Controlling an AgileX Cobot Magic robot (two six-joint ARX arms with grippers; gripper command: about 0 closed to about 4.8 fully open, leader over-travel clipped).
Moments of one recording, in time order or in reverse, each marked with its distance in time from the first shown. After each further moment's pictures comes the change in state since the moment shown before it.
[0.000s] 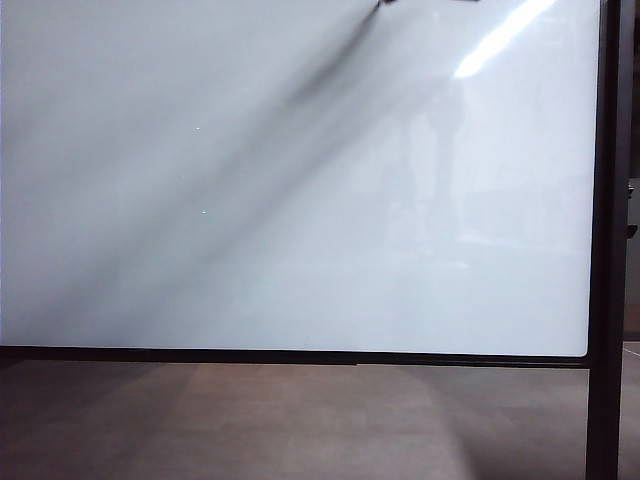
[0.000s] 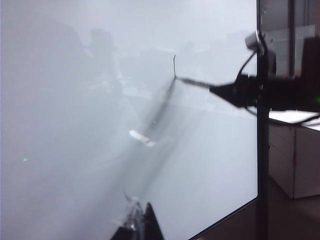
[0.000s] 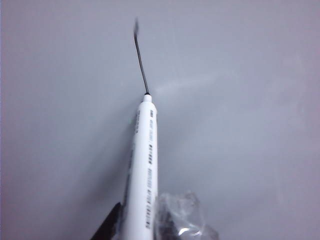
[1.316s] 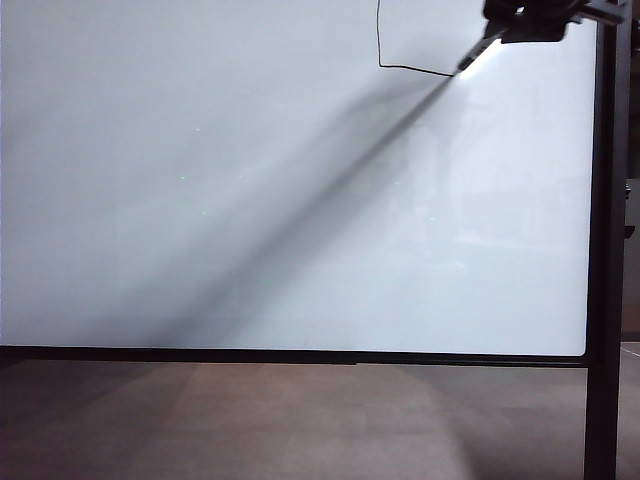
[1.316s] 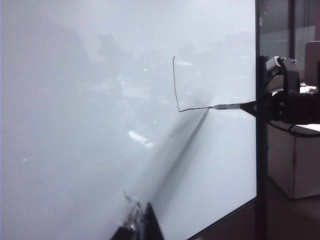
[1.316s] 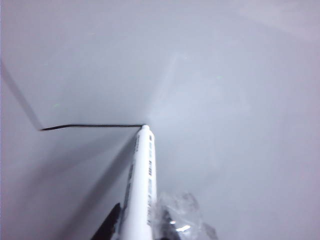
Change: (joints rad) left arm 0.000 -0.001 0.000 0.000 0.000 0.000; right arm -0.149 -0.088 -0.165 -0.032 0.079 0.027
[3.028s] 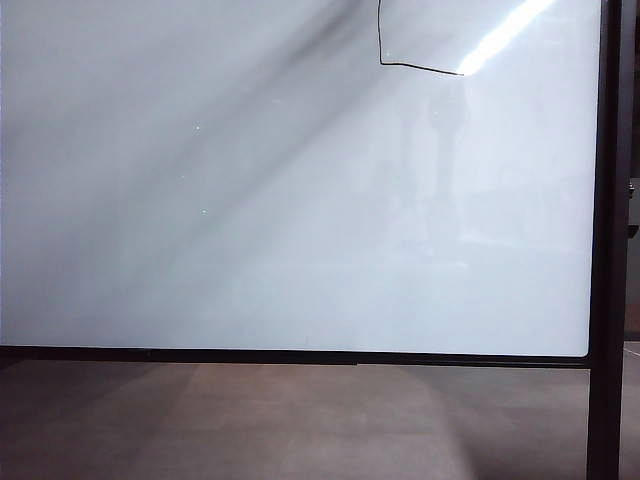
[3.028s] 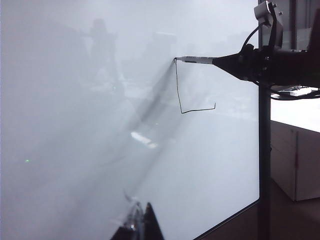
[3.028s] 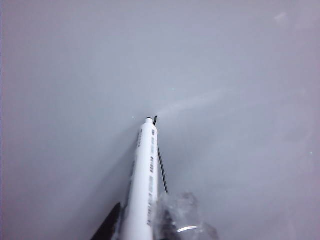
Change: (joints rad) left arm 0.000 -0.007 0.000 0.001 -0.004 0.000; right arm 0.129 0.077 0.309 -0.001 -0.124 -0.032
